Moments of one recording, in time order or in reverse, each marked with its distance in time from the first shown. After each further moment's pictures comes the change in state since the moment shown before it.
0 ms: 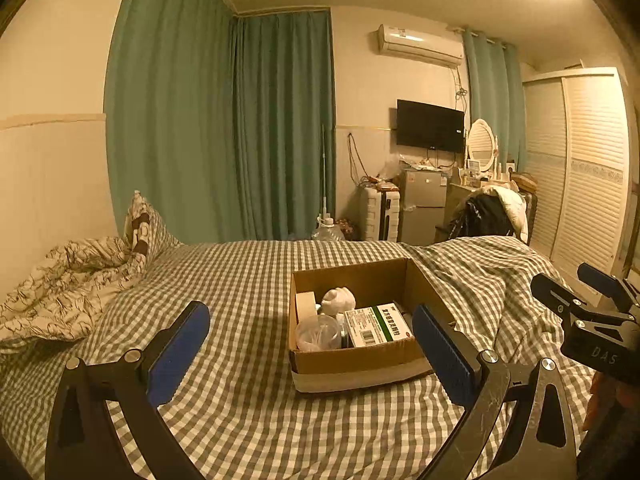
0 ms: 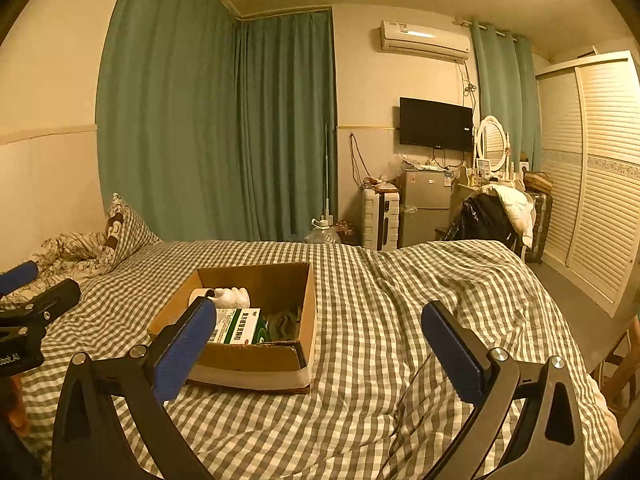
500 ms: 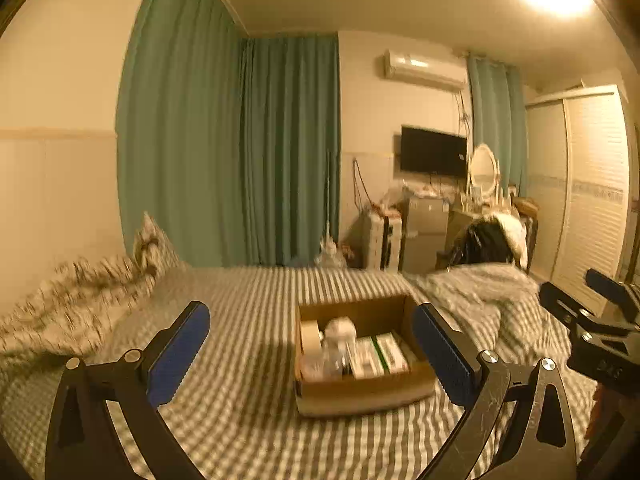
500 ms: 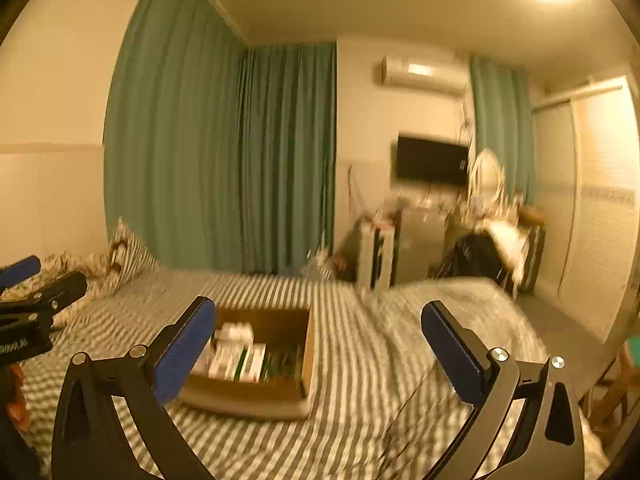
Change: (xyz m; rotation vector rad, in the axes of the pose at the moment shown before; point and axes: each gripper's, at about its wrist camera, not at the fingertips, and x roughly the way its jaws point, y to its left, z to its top) left arm -0.018 0.005 0.018 -0.015 -0.069 0.008; right arm -0.031 0.012 0.025 -0.034 -0.080 -0.008
